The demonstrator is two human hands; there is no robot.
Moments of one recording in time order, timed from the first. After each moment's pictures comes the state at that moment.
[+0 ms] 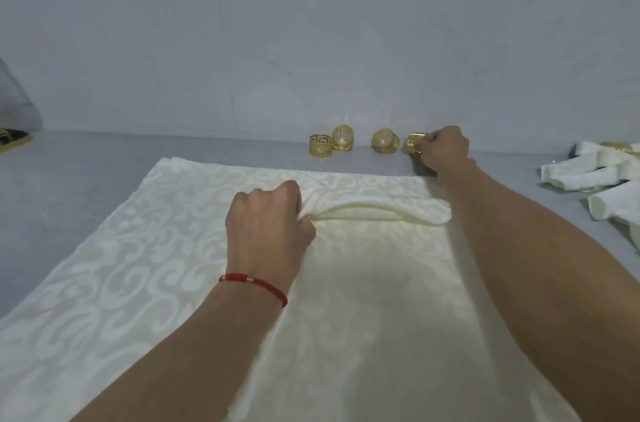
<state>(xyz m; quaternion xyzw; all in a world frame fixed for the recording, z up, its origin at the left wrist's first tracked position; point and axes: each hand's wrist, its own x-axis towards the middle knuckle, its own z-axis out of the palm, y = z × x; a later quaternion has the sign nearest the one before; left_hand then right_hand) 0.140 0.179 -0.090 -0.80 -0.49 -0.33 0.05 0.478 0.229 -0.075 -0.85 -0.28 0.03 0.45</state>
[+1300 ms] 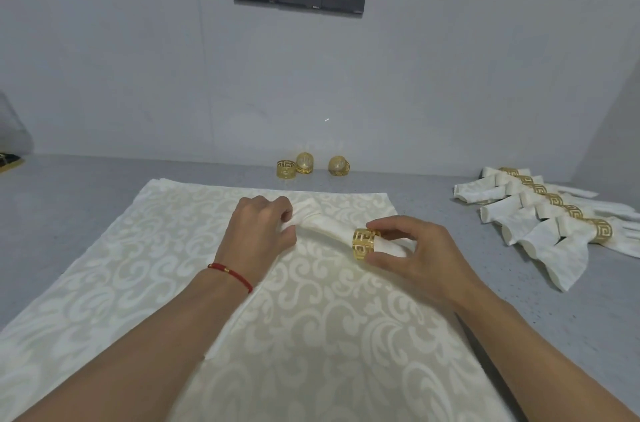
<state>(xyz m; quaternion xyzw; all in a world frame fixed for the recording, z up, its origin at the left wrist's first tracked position) 0.134 0.144 -0.073 -0.85 -0.33 -0.41 -0.03 0.339 -0.026 -0.060 -0.71 -0.55 0.10 0.43</state>
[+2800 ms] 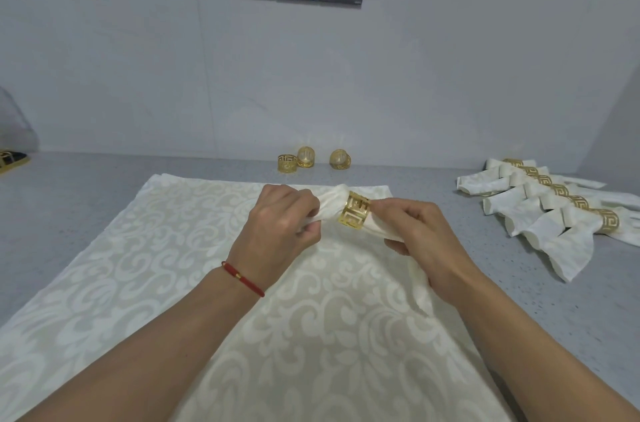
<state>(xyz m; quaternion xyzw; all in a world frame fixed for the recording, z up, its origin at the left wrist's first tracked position) 0.143 0.115 -0.065 -0.84 -0.15 -0.51 0.08 0.313 -0.025 -0.040 -0.65 -0.44 0.25 0.57</state>
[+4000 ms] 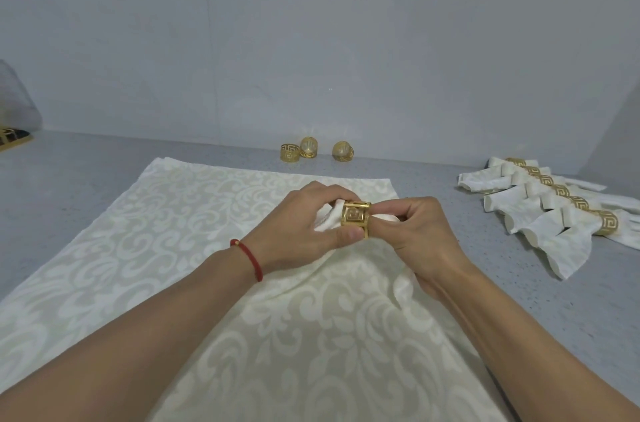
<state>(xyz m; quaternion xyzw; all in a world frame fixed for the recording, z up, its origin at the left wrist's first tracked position) 0.146 0.098 -0.051 -0.90 -0.14 -0.30 -0.28 0.294 -0.030 -0.035 -0.64 -0.42 0.26 0.59</state>
